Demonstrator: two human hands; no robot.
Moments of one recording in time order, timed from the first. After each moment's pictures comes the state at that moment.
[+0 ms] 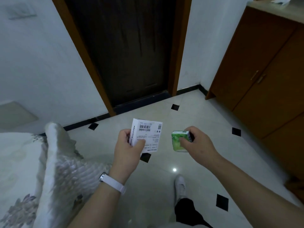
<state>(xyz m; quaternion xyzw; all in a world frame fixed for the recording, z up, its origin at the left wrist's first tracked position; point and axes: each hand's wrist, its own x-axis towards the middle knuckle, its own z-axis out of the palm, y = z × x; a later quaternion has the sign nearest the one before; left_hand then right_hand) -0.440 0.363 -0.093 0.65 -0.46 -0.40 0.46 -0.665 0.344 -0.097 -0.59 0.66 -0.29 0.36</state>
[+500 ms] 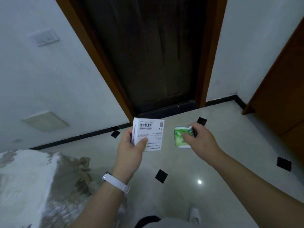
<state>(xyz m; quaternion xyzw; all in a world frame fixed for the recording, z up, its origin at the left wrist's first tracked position) -0.484 0.164 -0.065 0.69 -0.40 -0.35 0.49 -0.699 0.095 -0.088 -0.60 0.57 -0.31 0.47</state>
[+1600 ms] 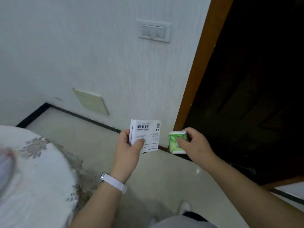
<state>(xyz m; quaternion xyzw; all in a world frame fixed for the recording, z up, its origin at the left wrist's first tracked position) -0.054 -0.055 -0.098 0.73 -0.15 -0.22 0.63 -0.202 -0.212 -0.077 -0.77 0.40 -0.14 0.48</state>
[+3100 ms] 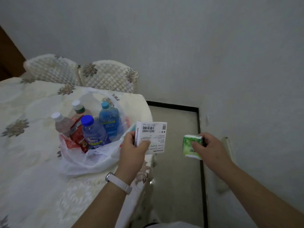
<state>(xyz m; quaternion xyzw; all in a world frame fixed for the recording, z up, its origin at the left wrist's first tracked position) 0.357 0.101 -0.085 0.64 0.33 0.23 0.66 0.483 -0.099 -0.074 -0.88 -0.15 0.14 0.44</state>
